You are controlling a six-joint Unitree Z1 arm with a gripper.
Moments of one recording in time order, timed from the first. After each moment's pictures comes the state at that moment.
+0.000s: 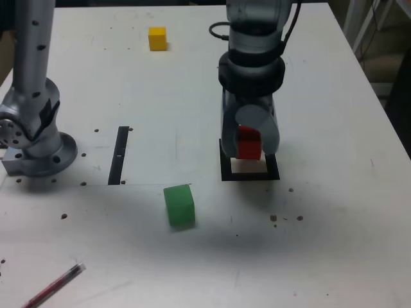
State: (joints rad) arm -0.16 1.97 -1.47 1.09 0.06 -0.12
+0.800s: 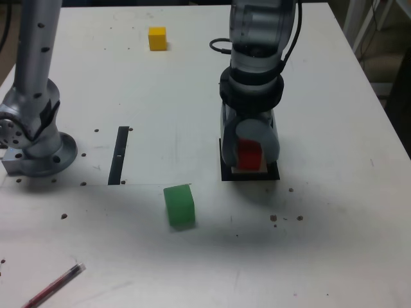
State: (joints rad) arm -0.16 2.00 -1.41 1.02 0.09 -0.15
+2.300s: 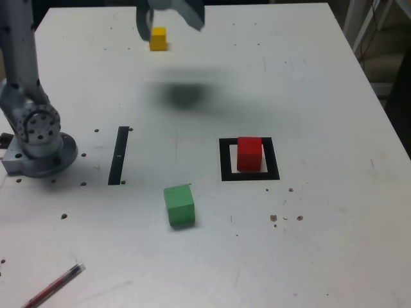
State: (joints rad) arm 0.69 1.80 -1.50 1.31 0.24 0.67
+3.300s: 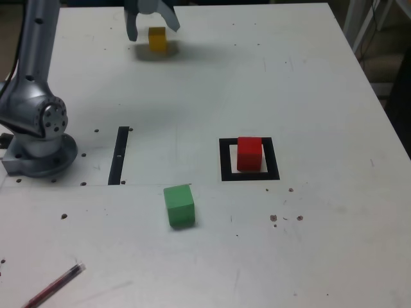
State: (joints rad) arm 1.07 2.19 -1.76 1.27 0.25 0.85
